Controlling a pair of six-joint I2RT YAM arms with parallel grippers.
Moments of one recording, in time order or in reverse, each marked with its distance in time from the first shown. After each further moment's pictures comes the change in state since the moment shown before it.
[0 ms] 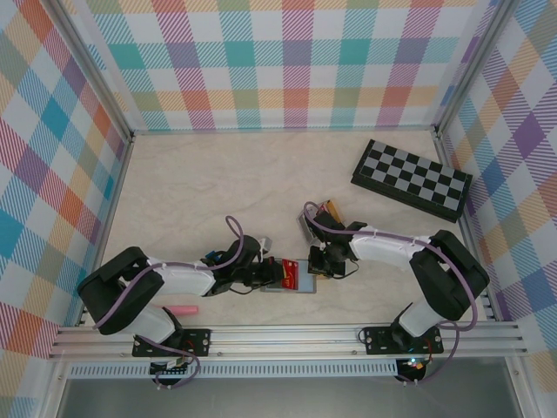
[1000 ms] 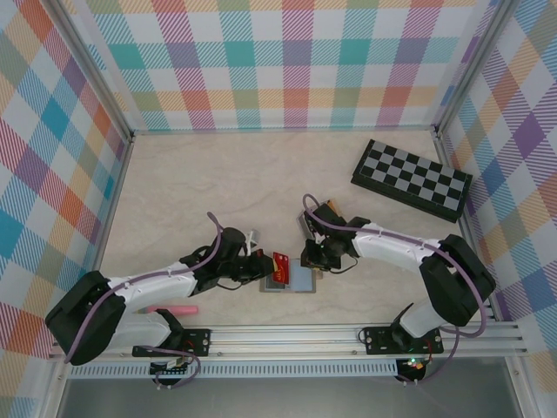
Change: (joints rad) left arm 0.080 -0.243 0.010 -0.215 0.055 0.011; right arm 0.001 -0.048 0.053 -0.013 -0.043 -0.045
